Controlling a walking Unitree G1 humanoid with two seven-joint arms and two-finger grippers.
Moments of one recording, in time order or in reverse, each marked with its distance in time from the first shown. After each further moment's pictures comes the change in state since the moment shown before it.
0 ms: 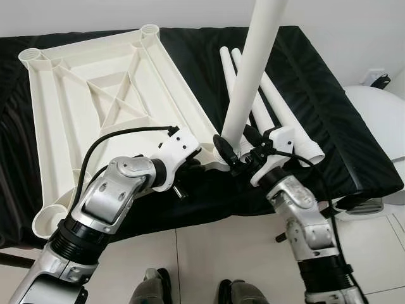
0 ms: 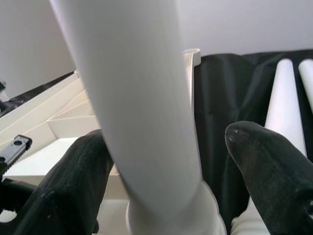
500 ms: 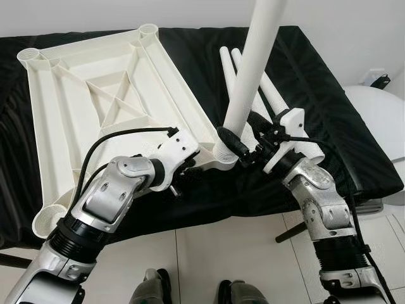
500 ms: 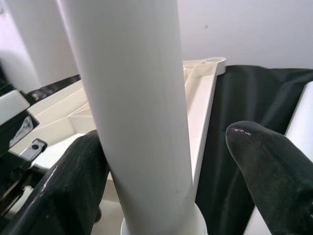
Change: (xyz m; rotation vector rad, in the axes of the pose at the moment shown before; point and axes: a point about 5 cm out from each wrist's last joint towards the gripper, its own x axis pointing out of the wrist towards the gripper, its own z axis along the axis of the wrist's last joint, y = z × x) left arm -0.001 0.006 -0.007 0.032 0.052 0.028; right arm 0.009 -0.019 0.015 -0.065 0.013 0.168
